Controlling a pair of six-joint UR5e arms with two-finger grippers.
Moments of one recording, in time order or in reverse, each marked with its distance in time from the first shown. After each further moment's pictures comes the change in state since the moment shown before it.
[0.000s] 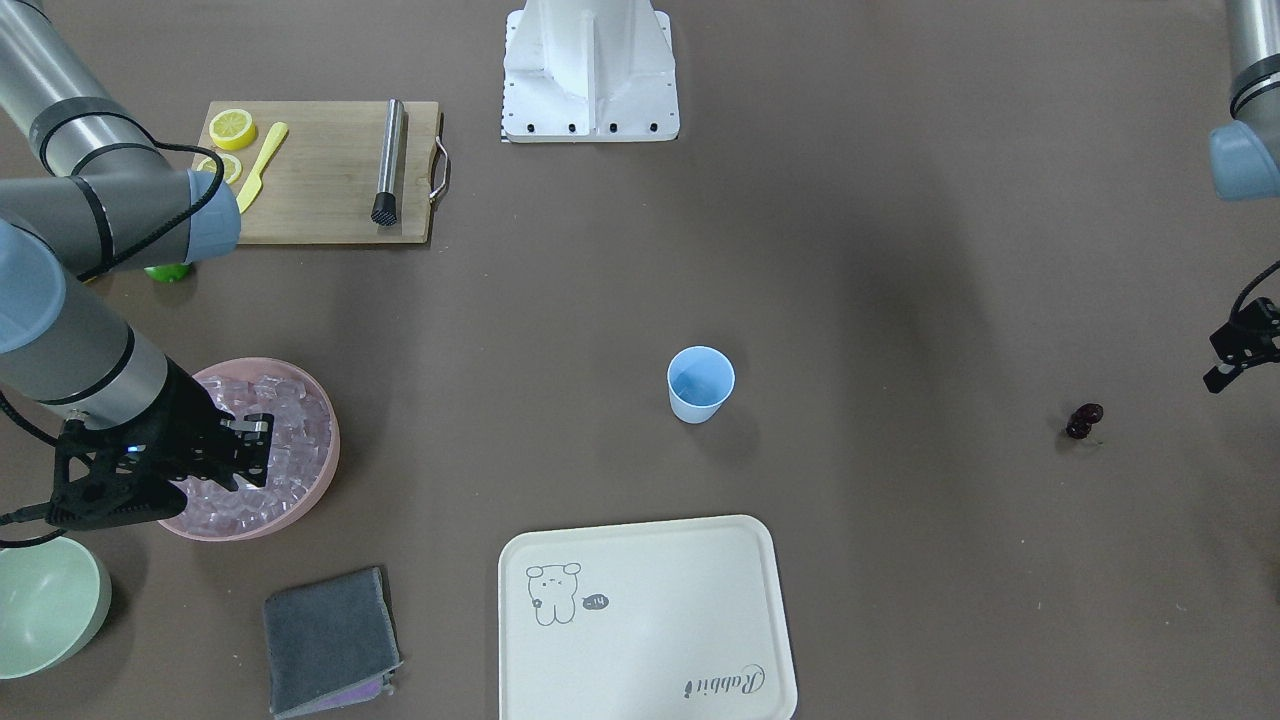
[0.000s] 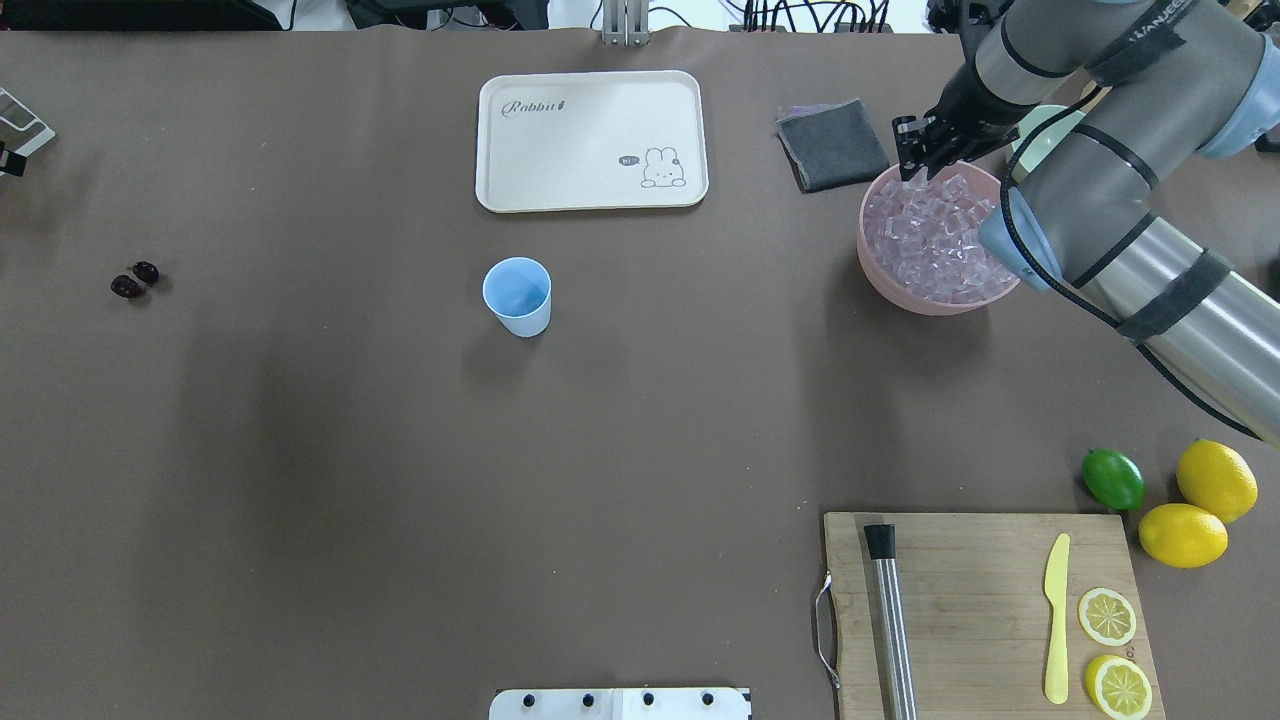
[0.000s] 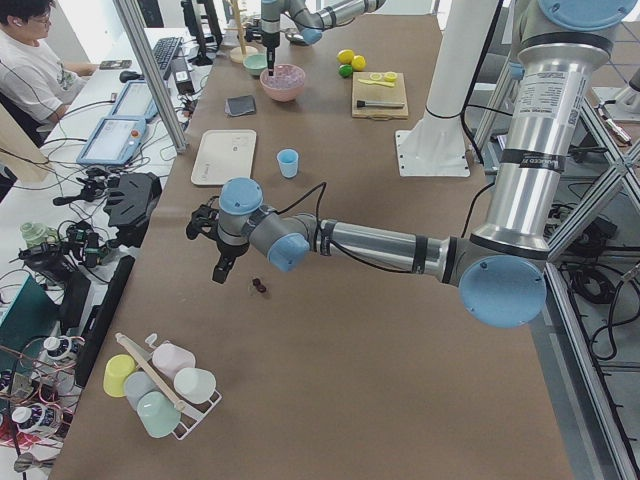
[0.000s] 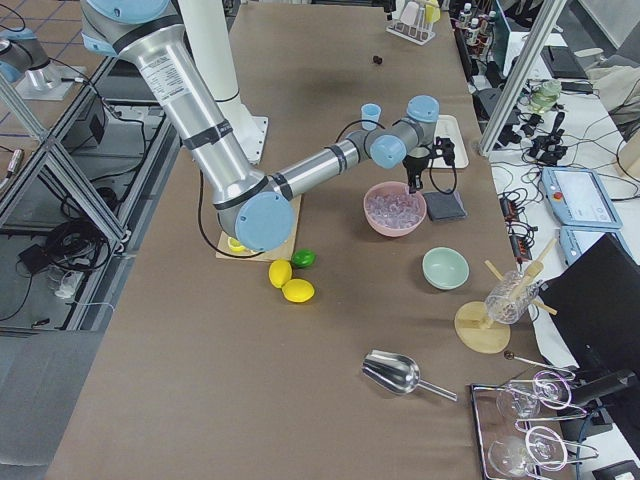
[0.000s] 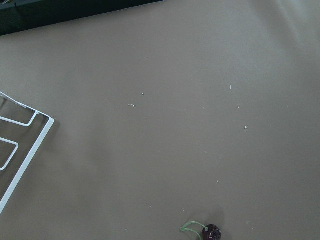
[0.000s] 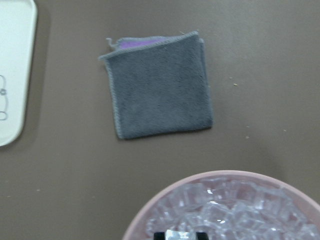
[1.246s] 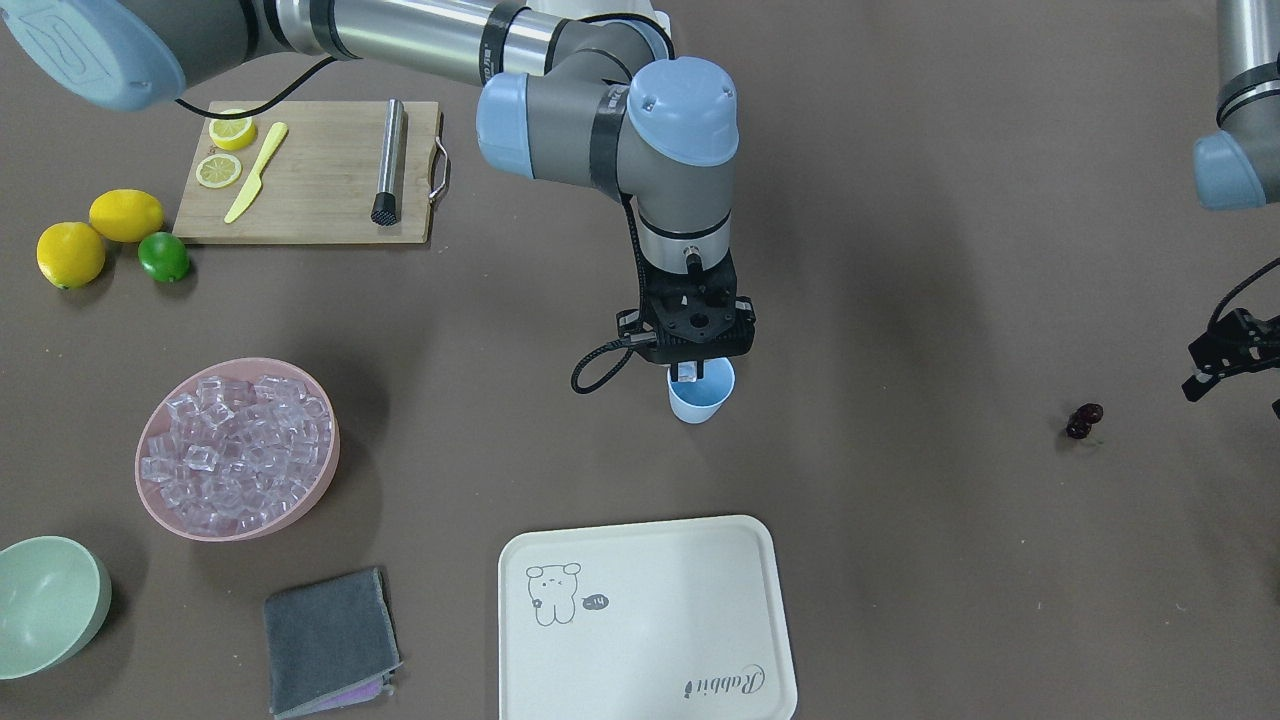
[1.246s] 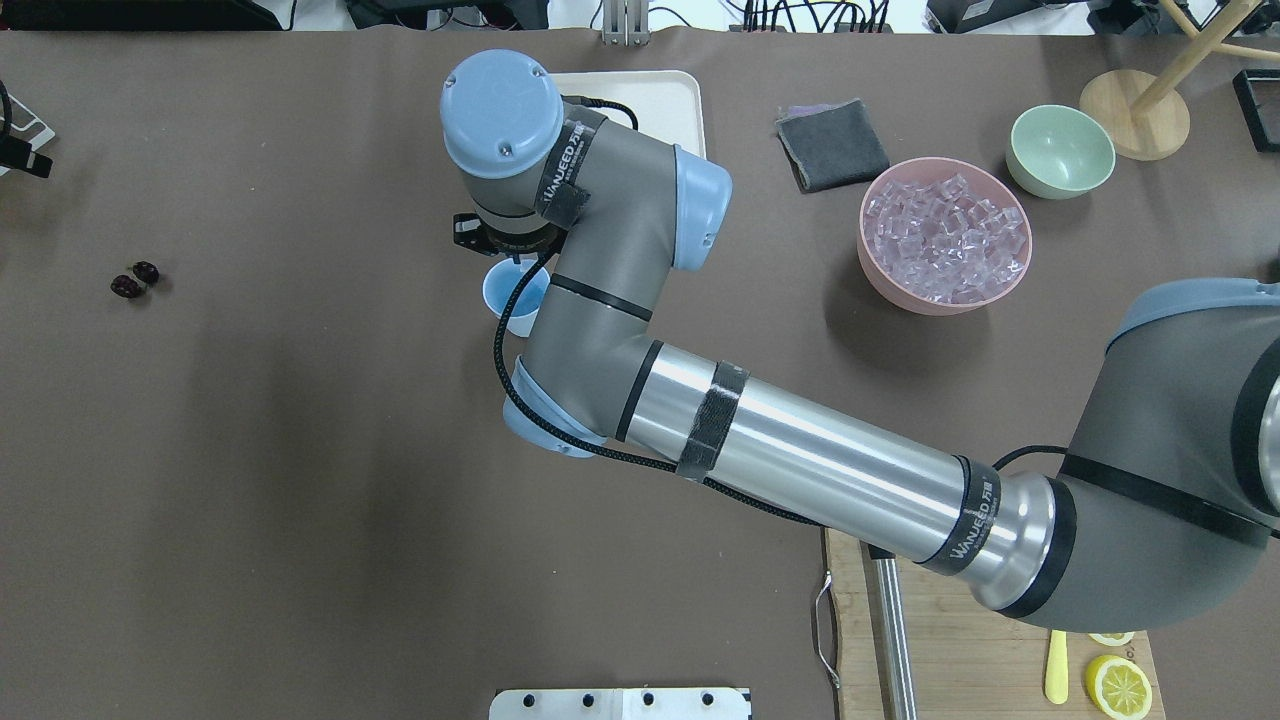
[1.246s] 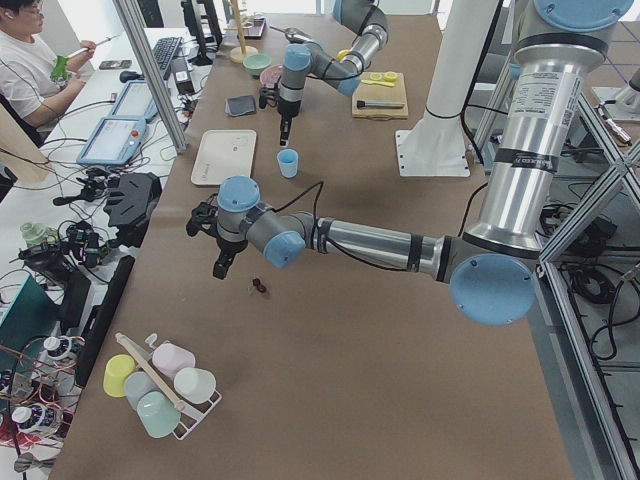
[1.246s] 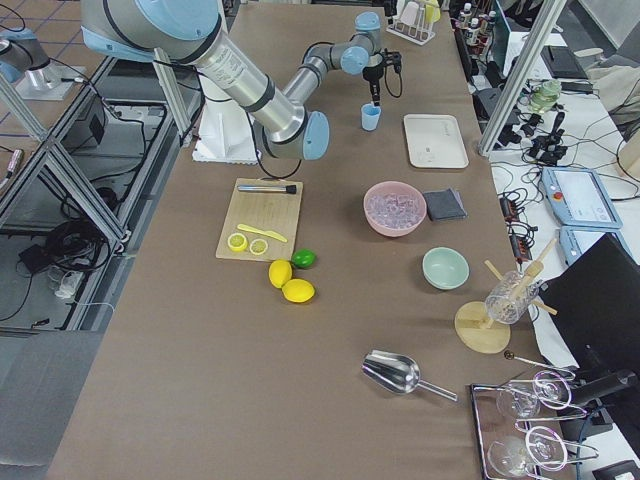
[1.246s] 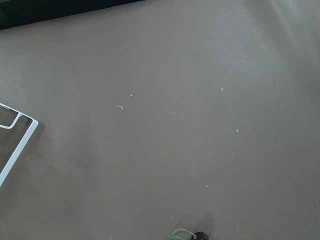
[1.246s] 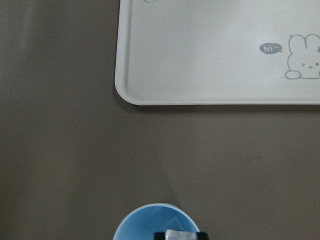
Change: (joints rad) left arm 0.023 -0.023 0.015 -0.003 -0.001 -0.022; right arm -0.440 0.562 -0.322 -0.051 -0.408 0.415
